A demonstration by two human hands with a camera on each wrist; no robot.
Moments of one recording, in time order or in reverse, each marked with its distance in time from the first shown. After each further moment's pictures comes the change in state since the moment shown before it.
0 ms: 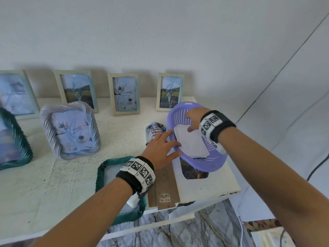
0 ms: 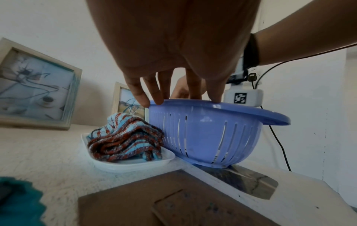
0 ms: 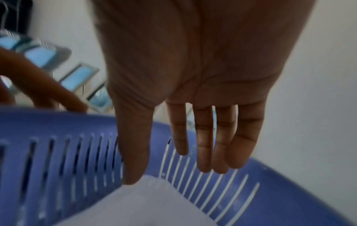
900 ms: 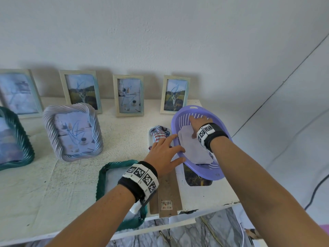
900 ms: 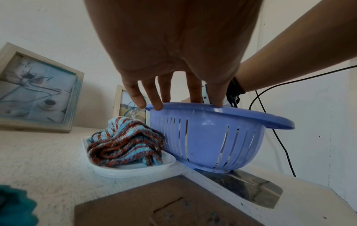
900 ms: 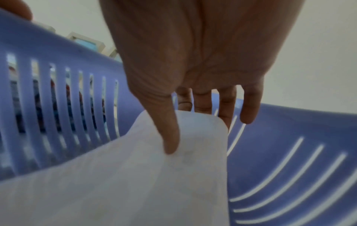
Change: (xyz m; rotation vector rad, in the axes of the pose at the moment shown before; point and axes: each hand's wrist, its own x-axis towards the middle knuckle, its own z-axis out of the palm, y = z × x) left_hand 0.001 0.004 -0.003 0.057 -0.014 -0.026; right_hand 0.041 -0.005 0.043 0.095 0.028 0.179
